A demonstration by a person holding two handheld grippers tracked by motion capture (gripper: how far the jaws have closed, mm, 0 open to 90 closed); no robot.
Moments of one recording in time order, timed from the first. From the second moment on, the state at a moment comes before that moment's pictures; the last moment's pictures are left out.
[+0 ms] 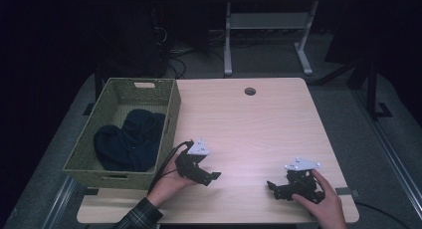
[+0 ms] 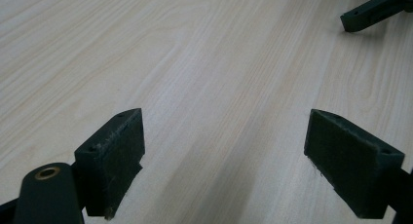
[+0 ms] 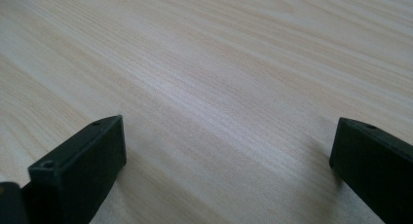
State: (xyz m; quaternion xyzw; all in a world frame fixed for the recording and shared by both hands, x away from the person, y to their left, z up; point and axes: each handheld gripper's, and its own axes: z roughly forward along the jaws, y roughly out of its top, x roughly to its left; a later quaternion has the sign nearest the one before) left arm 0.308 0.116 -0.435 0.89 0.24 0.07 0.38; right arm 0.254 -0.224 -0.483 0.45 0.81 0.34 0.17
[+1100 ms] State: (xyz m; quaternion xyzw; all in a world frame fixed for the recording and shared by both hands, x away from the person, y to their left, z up) left arm 0.309 0.119 -0.413 0.89 0.23 0.05 0.39; right arm 0.254 -0.224 -0.483 0.45 0.81 0.34 0.17
